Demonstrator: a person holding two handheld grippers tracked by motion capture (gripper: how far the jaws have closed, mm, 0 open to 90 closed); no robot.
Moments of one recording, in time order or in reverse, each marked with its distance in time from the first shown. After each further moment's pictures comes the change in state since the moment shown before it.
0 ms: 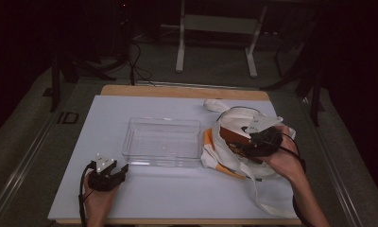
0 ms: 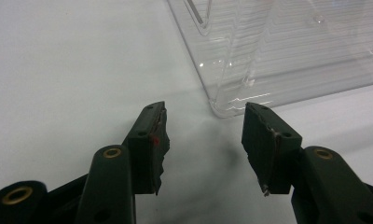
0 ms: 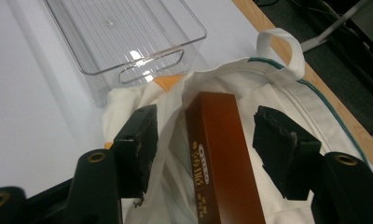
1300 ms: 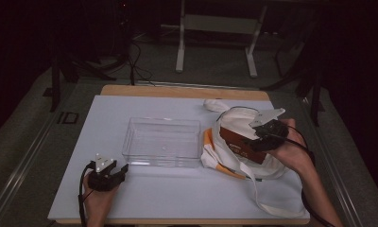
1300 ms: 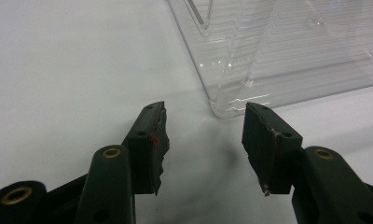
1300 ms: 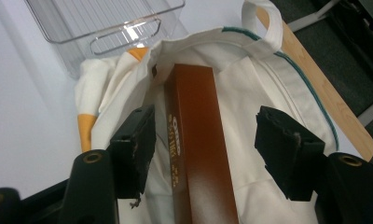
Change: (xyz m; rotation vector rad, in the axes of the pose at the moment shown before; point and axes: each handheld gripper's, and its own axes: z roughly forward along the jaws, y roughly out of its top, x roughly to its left) left arm 0.001 0.000 0.000 -0.006 -0.004 -0.012; right arm -0.024 -0.001 -0.004 0.109 -0.012 -0.012
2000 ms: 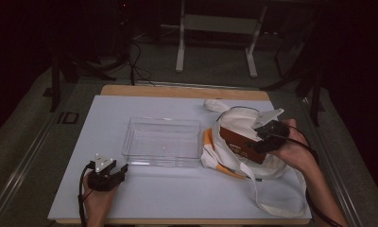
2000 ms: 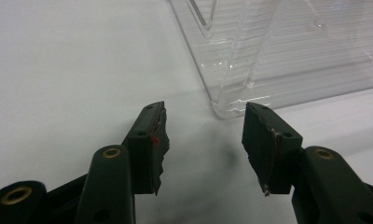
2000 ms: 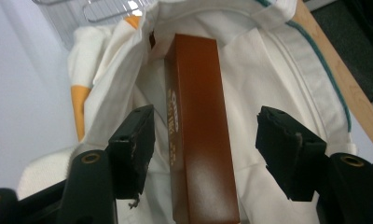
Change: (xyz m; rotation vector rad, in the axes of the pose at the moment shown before) left arm 0.001 0.000 0.000 -0.001 0.004 -0.004; right arm -0.008 -0.011 0.008 0.076 0.033 -0.021
